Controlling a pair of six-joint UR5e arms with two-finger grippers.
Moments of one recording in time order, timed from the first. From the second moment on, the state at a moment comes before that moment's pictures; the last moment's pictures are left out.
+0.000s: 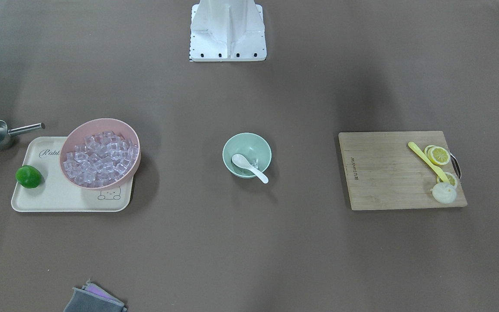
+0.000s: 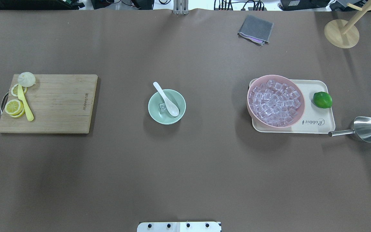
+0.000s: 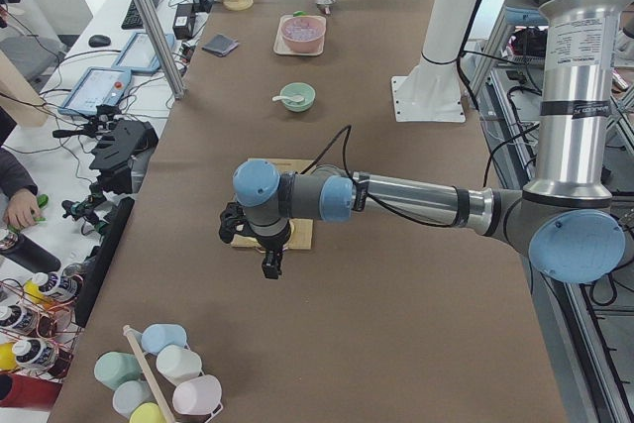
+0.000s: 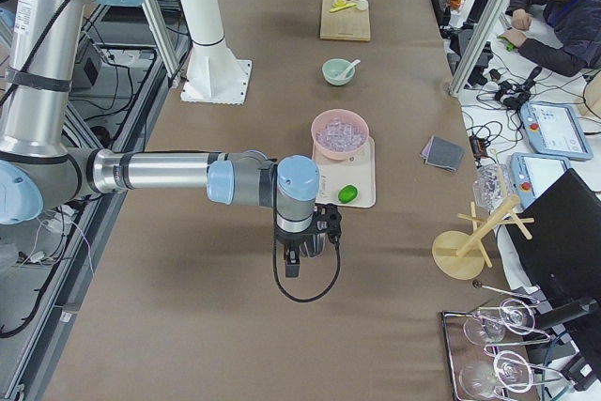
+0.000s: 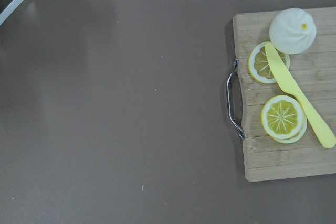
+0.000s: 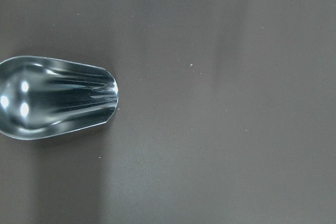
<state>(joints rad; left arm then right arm) -1.51 -1.55 -1.71 -1.48 -2.38 0.02 1.54 -1.83 1.88 -1.68 2.25 -0.15</state>
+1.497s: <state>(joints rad) -1.51 -1.53 -1.71 -1.49 -2.32 0.01 1.54 -1.83 1.87 -1.68 2.29 -0.15</state>
